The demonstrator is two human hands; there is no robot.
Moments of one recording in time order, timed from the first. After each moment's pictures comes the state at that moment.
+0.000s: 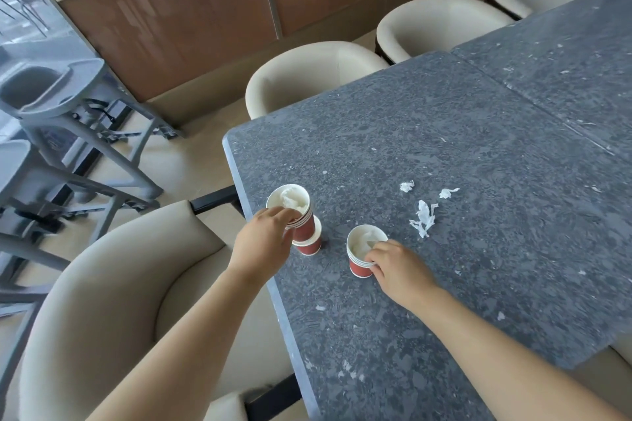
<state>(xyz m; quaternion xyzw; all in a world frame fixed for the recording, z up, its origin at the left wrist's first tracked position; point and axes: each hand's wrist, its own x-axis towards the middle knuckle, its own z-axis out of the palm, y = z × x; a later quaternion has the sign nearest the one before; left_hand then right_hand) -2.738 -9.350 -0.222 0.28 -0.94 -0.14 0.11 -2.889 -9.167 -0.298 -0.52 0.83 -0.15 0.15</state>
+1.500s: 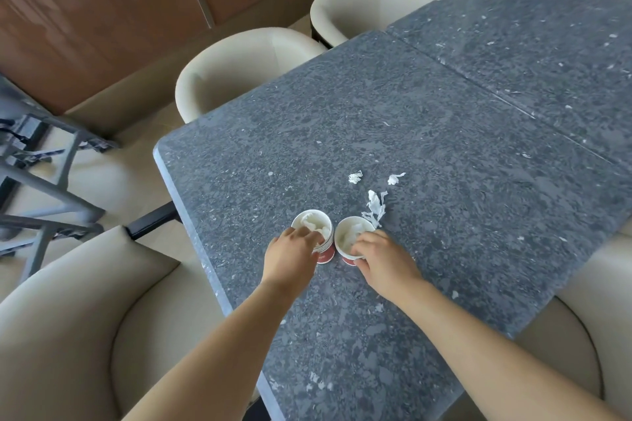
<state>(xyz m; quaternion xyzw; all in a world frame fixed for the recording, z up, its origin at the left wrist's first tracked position) -2.828 -9.294 -0.297 0.19 -0.97 -0.13 -0.03 -2.926 -9.134 -0.311 -0.43 0.87 -0.21 0.13</state>
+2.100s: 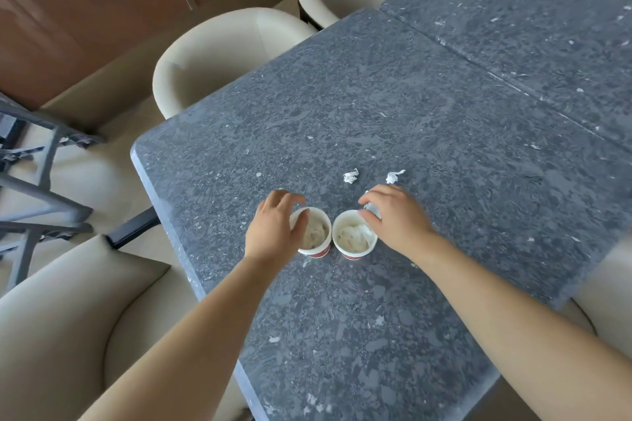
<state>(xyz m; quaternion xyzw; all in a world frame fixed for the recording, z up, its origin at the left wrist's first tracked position) -2.880 -9.335 -0.296 0.24 -0.94 -0.24 0.07 -3.011 -9.159 -0.299 -0.38 0.89 -0.24 0.10</state>
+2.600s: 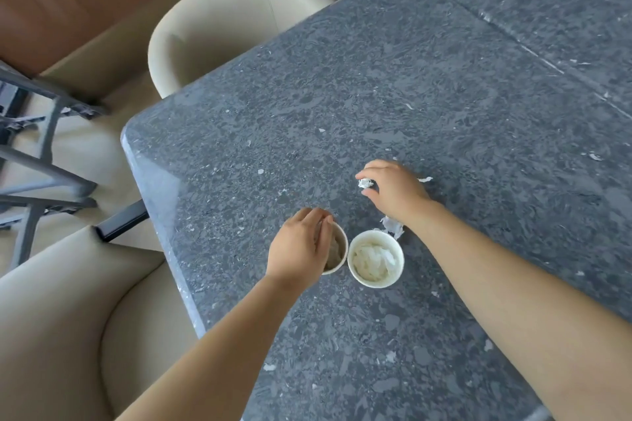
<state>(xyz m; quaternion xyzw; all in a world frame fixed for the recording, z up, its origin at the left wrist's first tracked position) -2.909 -9.325 -0.331 0.25 -0.92 -0.30 0.04 -3.094 -9.228 -0.351 -0.40 0.88 -0.17 0.20</state>
